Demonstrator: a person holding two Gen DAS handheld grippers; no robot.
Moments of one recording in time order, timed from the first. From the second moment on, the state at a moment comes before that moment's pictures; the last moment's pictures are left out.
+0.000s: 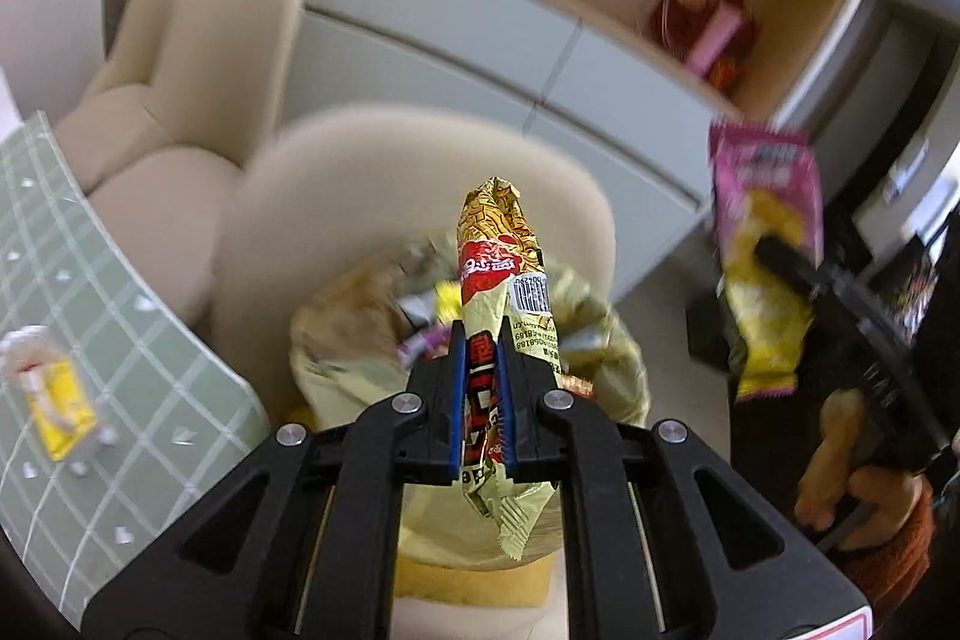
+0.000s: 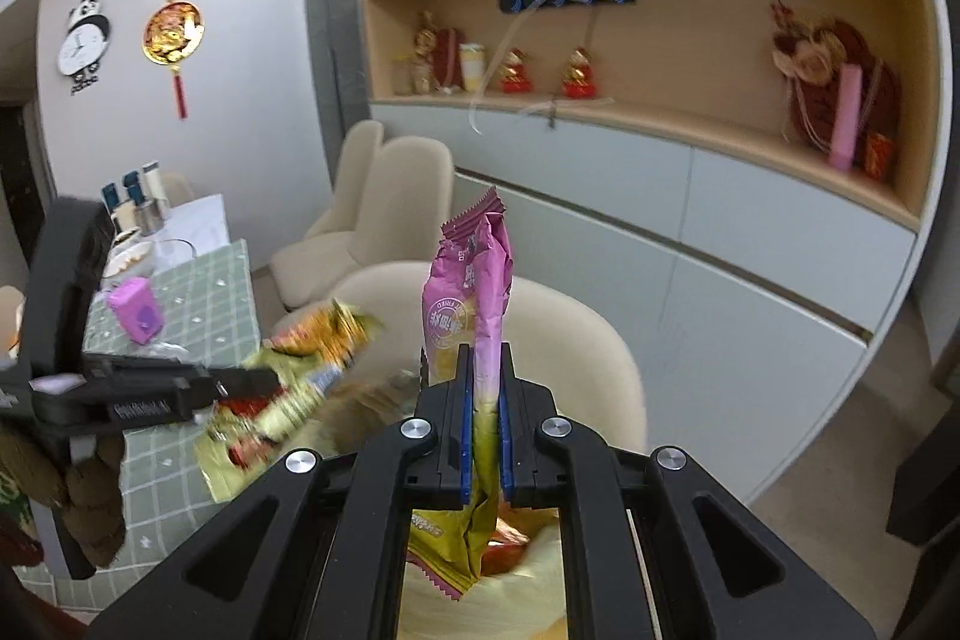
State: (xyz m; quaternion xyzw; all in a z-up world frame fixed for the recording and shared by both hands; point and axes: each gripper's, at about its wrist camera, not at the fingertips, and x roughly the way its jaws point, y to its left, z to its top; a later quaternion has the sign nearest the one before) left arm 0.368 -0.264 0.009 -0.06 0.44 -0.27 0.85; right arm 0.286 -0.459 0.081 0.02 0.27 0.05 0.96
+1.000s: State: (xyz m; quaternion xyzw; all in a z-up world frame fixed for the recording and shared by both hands) left arm 0.387 -0.261 -0.007 -0.04 0.45 -0.20 0.87; right arm 0.330 -0.462 0.024 0.06 0.34 0.10 0.93
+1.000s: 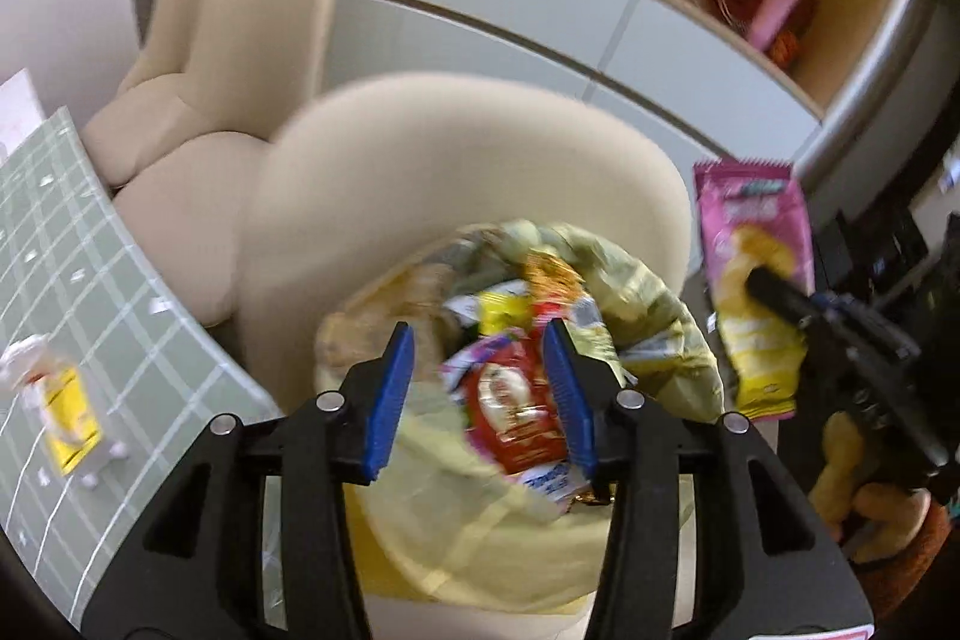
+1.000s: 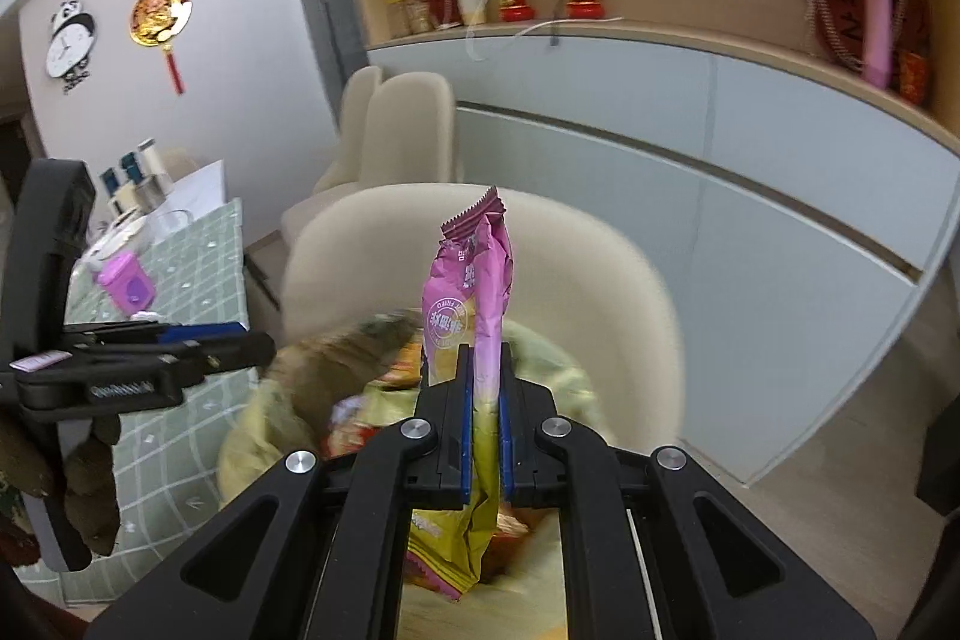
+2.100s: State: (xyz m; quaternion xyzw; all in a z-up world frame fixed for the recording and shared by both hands) left arm 0.225 -0.086 0.010 -0.11 0.41 0.00 0.91; right arm 0.325 -0.393 -0.018 0.00 0.43 0.17 0.89
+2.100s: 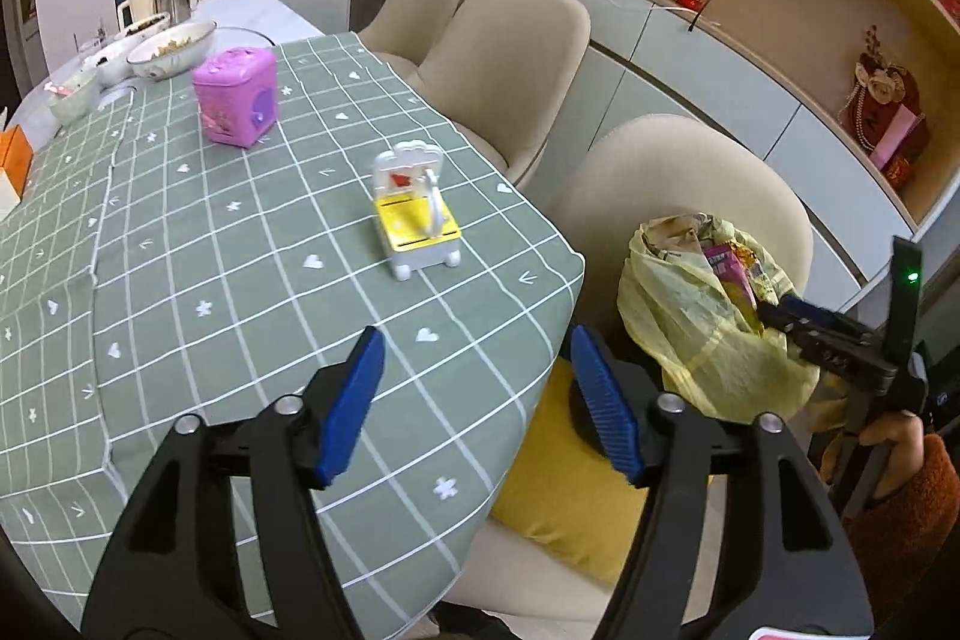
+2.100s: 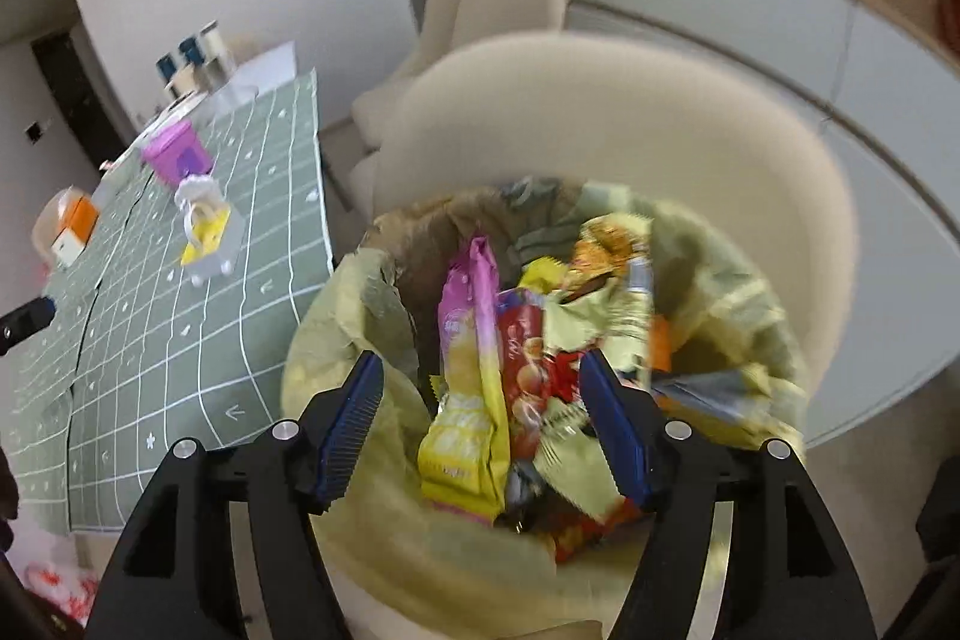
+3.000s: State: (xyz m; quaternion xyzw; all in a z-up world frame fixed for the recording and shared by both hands) left arm -0.001 -0.050 0.050 -0.01 0.27 0.03 0.96; right arm 0.016 -0.245 0.053 0.00 0.27 0.15 0.95
